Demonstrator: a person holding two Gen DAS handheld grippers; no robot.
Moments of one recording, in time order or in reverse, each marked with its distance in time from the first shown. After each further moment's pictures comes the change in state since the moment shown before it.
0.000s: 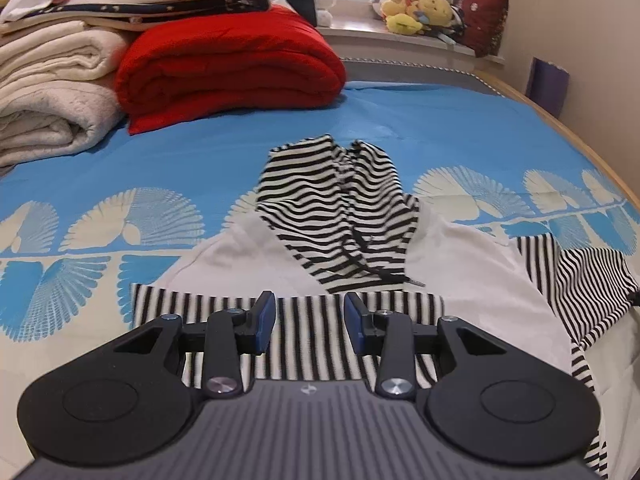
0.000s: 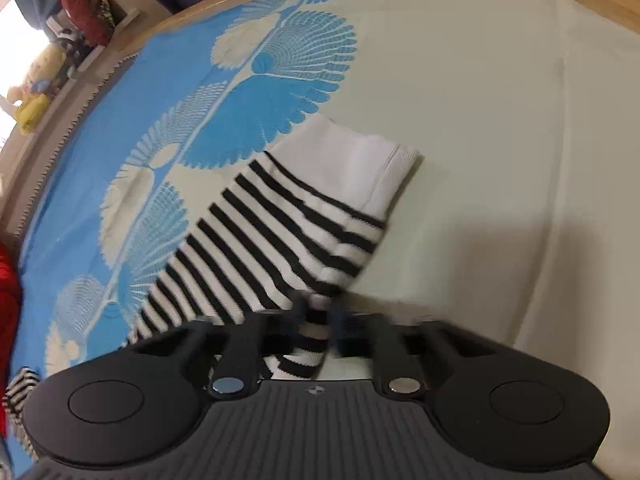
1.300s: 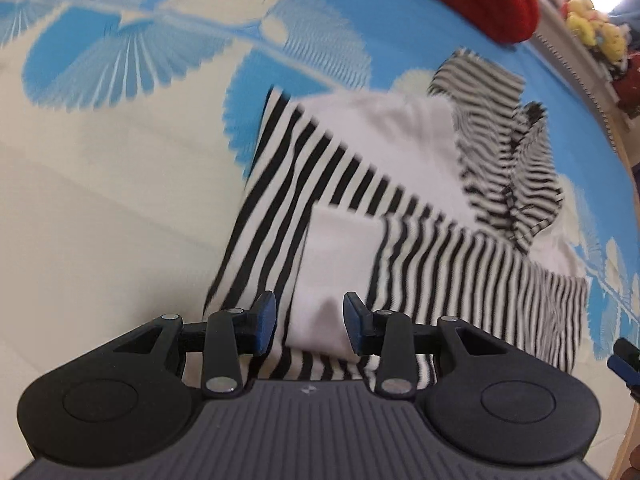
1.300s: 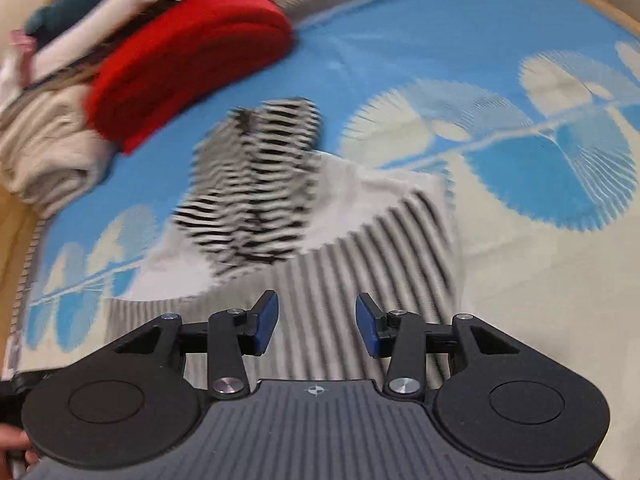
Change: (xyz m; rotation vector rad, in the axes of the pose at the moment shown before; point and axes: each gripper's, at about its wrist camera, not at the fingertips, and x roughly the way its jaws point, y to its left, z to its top) left arm 0.075 0.143 -0.061 -0.554 0.426 0.032; right arm -0.100 0.277 -0.238 -0.727 0.271 0.354
